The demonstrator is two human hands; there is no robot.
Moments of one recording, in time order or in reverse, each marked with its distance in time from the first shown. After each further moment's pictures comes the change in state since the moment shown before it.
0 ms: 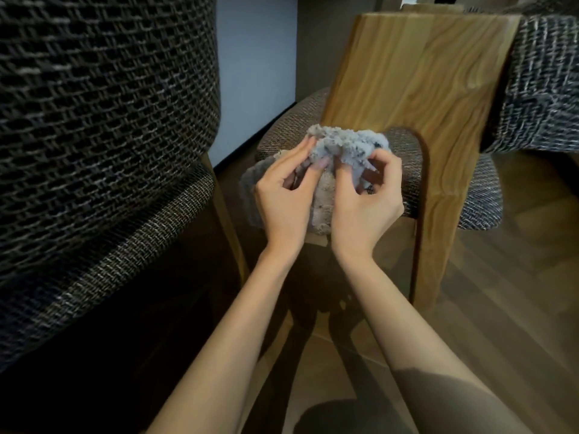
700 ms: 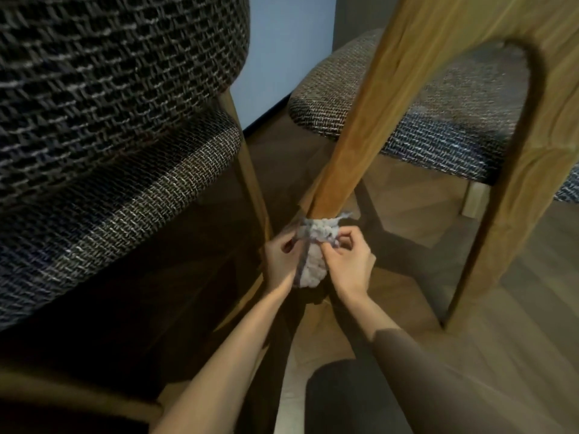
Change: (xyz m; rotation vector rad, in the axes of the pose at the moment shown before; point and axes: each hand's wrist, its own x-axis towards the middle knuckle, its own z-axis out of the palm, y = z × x) left_hand -0.103 -0.150 -0.087 0.297 -0.100 -0.557; right_hand -0.120 0.132 -0.015 -0.120 -0.637 0.557
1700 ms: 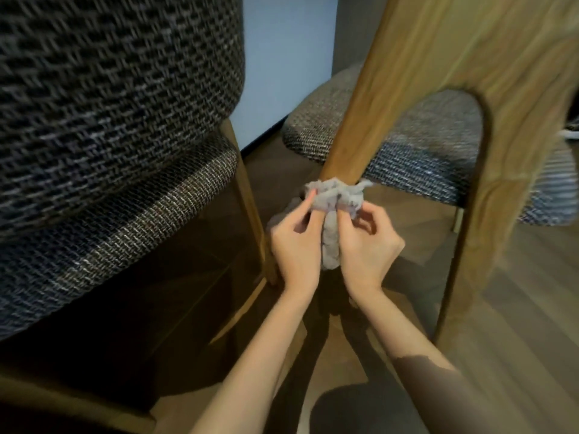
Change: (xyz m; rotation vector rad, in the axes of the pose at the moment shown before) left_hand -0.026 0.119 0.026 -0.208 0.213 0.178; right_hand 0.008 -0.075 -0.033 0.029 0.354 -0.478
